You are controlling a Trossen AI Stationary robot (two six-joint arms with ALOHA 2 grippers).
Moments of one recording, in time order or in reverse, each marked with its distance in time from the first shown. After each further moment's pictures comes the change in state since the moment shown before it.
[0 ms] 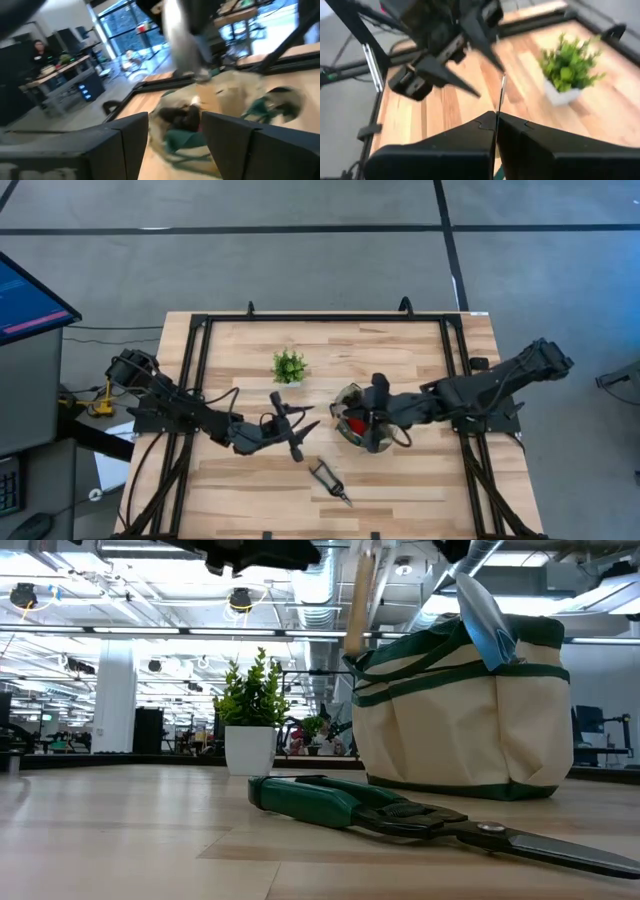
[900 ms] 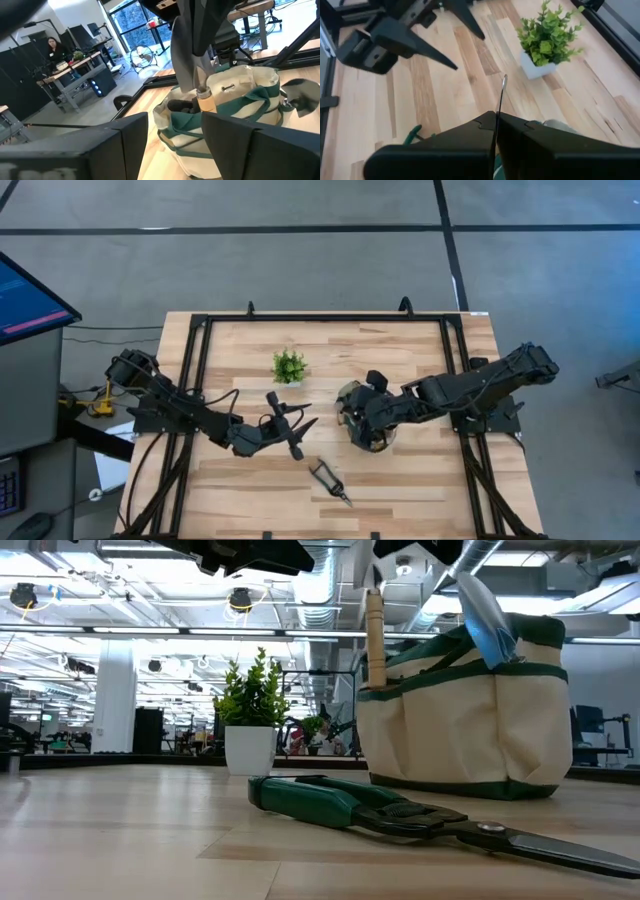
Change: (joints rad) left arm -0.014 0.000 0.000 -0.017 -0.076 0.002; right arm -0.026 0.146 0.214 -0.335 0.009 0.020
